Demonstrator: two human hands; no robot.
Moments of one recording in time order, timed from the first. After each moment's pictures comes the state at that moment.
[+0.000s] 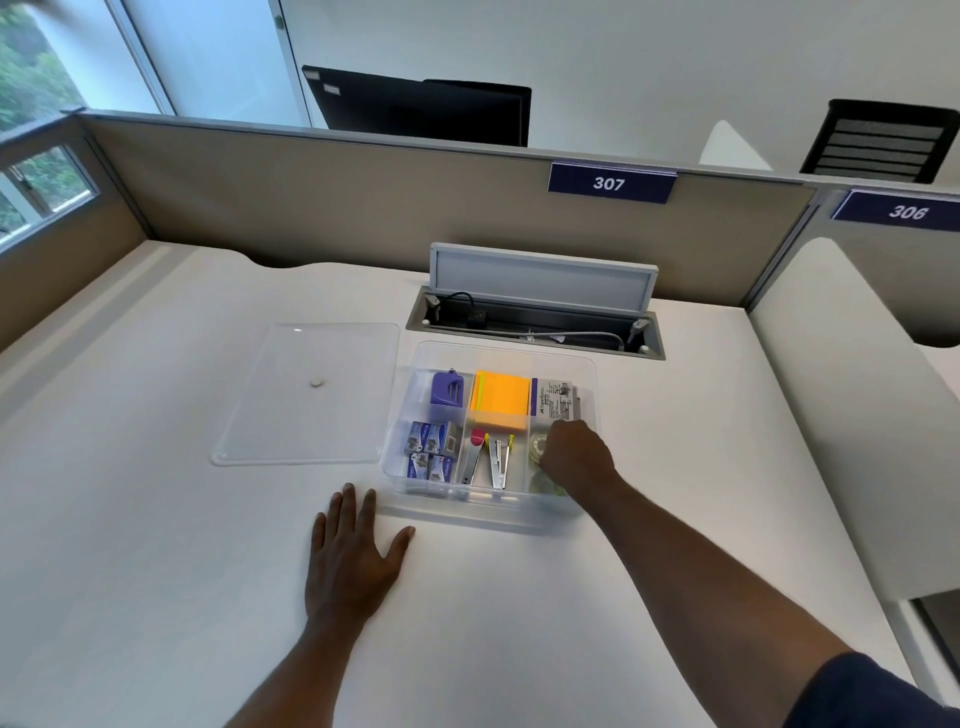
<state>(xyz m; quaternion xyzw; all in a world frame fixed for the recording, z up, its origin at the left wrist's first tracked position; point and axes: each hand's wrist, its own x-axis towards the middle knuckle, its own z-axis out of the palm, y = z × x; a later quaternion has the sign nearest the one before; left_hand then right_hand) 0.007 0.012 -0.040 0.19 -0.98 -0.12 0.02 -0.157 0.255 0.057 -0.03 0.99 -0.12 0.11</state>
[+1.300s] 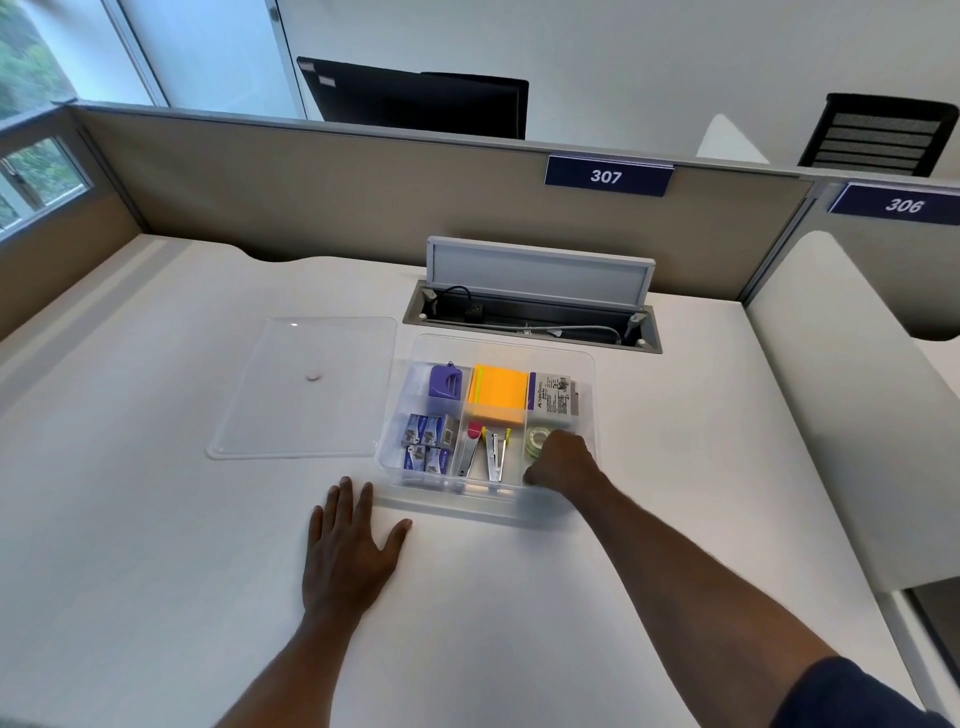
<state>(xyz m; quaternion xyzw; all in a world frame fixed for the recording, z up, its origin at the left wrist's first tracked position) 0.006 0.010 -0.046 0.18 -0.98 -0.10 0.03 -0.144 0.250 0.055 0.00 0.96 -0.19 0.21</state>
